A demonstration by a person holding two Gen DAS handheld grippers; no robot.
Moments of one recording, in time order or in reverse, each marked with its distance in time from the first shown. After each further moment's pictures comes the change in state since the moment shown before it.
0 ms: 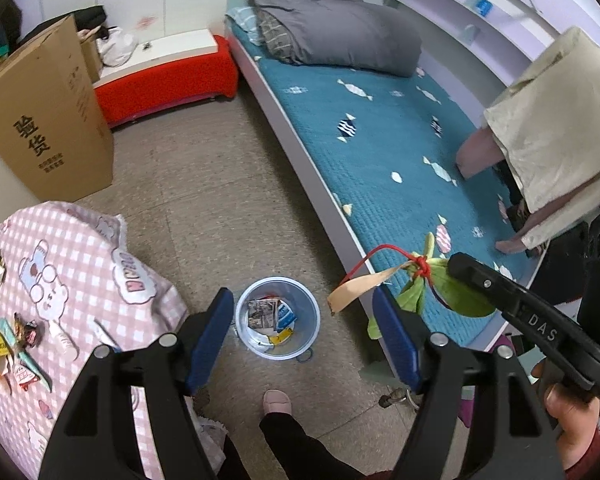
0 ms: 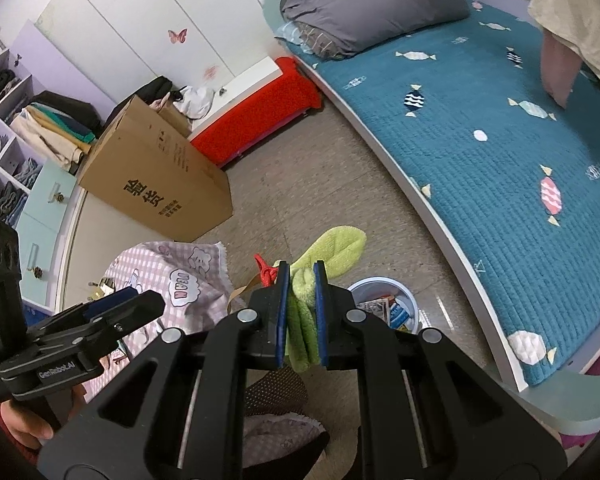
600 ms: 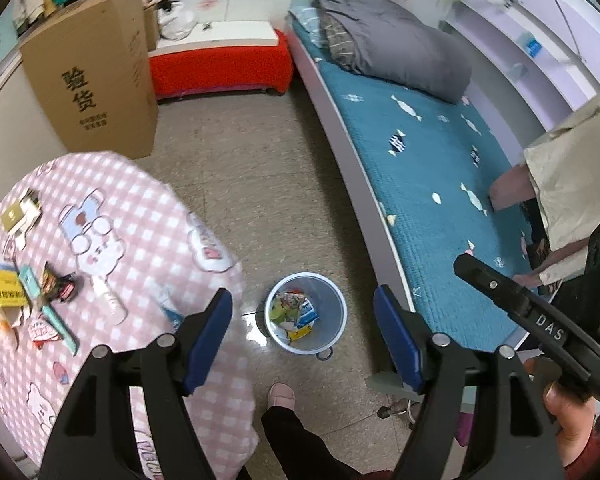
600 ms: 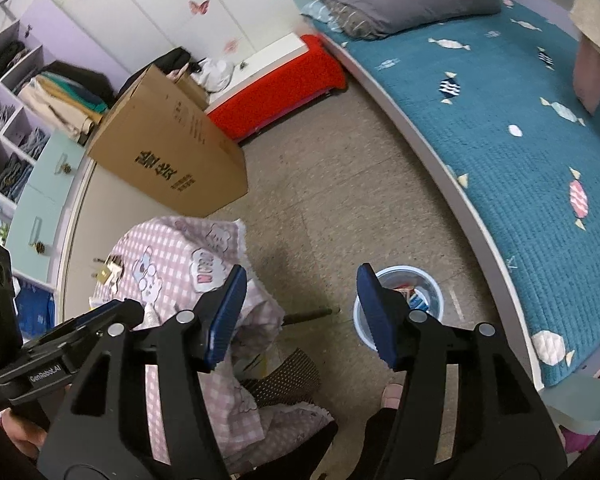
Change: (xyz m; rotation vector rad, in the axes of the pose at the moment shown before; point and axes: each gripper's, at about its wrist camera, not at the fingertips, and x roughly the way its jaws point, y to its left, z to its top) left arm -0.023 0.087 -0.026 -0.175 -0.012 0.061; right arm 0.043 0.060 -0.012 -0.070 0.076 0.029
